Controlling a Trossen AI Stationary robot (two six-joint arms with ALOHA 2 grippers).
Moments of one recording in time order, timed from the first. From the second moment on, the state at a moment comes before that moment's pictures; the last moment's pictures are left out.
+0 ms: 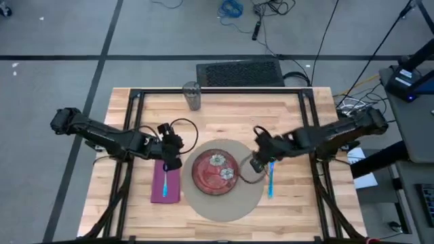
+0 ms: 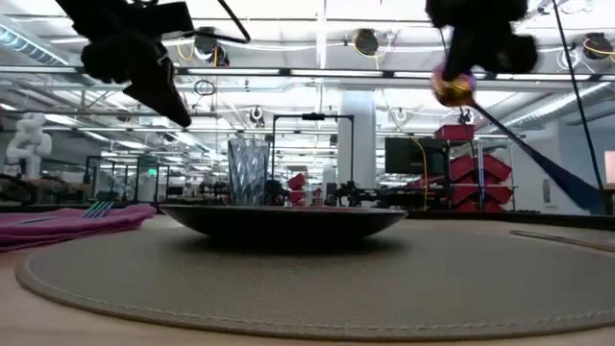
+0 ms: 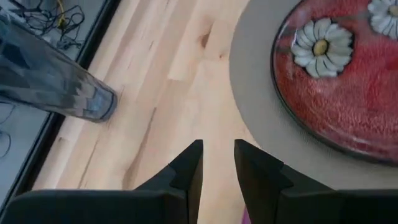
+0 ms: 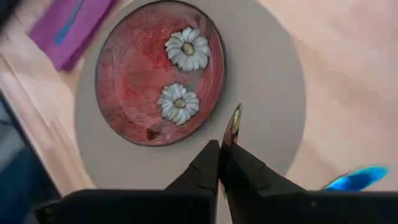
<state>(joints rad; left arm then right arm) -0.26 1.14 0.74 -0.63 -0.58 -0.27 0.29 1.26 1.01 -0.79 0.20 1.18</state>
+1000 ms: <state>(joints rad) -0.26 1.14 0.66 -0.44 -0.55 -0.17 0.57 1.05 0.63 -0.93 0.28 1.91</state>
